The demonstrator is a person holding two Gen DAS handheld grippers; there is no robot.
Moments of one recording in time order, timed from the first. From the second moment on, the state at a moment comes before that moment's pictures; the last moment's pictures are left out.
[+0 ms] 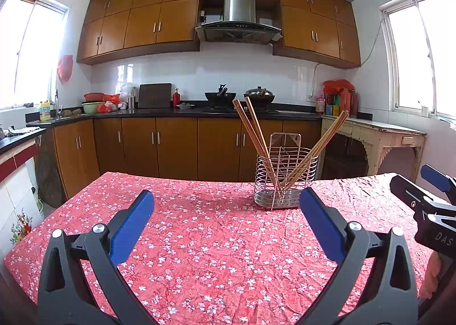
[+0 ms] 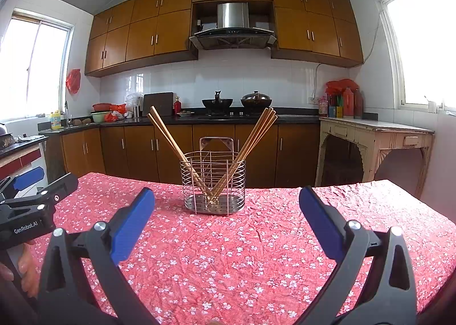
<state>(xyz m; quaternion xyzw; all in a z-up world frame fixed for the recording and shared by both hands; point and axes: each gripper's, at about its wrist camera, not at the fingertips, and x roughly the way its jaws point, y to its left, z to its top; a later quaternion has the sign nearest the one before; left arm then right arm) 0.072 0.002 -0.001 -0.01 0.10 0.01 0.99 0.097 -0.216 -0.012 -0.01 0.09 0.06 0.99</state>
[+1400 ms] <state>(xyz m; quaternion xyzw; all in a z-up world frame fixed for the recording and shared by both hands) 0.074 0.010 -0.003 -0.02 0.11 0.00 0.99 0.102 -0.214 -0.016 0.00 0.10 0.06 0.99</state>
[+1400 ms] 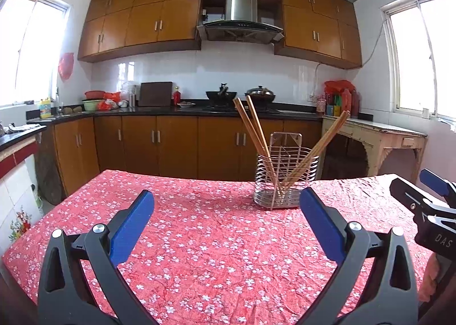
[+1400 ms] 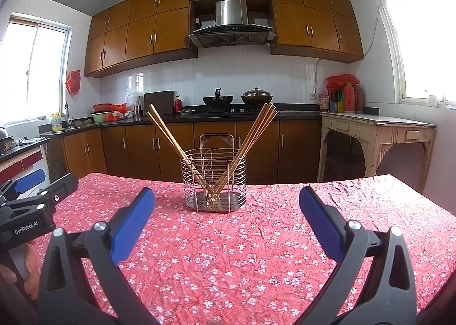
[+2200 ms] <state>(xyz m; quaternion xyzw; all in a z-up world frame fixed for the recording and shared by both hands) 0.074 0.007 0.000 -0.02 0.11 0.01 0.99 0.102 -0.214 -0.016 0.00 0.10 0.06 0.99</state>
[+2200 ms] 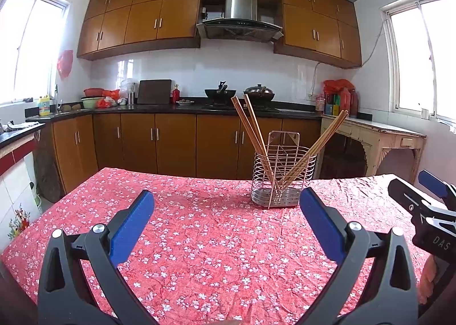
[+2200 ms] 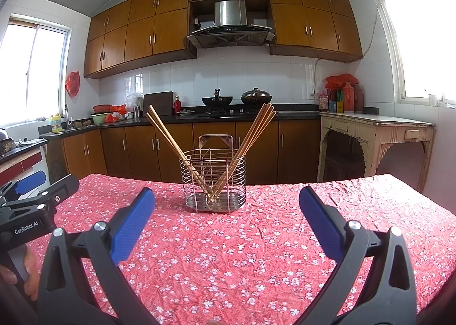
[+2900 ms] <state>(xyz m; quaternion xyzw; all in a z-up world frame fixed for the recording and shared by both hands) 0.079 0.006 -0.001 -0.03 0.12 0.01 0.99 0.101 -0.214 -0.016 0.00 0.10 0.06 0.99</state>
